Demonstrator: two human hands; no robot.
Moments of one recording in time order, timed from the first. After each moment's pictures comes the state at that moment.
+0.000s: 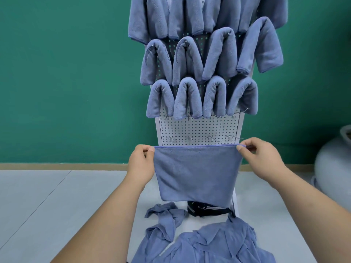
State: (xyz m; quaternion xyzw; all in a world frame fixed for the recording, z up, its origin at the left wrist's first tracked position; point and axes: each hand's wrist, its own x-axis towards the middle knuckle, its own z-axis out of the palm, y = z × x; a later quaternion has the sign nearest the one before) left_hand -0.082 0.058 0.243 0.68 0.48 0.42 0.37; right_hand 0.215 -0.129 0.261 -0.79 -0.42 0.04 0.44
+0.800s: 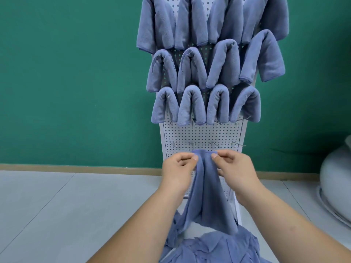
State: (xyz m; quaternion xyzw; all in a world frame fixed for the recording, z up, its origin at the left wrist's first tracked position) left_hand -0.020 -0.021 0.261 0.57 0.38 0.43 0.58; right_hand 0.121 -0.104 0.265 -0.65 -0.33 0.23 0.65
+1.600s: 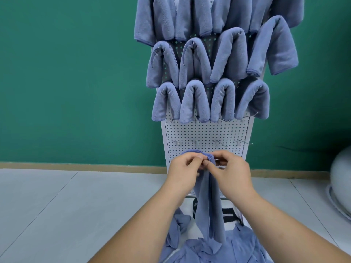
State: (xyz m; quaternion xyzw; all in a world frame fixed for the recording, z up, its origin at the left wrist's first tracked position) left_hand -0.011 -0.008 0.257 0.64 0.34 0.37 0.58; right_hand 0.114 -0.085 0.248 -0.71 -0.44 0.08 0.55
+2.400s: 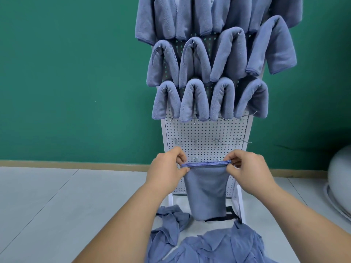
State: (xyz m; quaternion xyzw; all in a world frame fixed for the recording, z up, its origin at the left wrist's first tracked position) left_hand -0.052 0.027 0.254 0.84 0.40 0.28 0.22; right_hand 0.165 -0.111 0.256 -0.79 -0.49 0.03 0.37
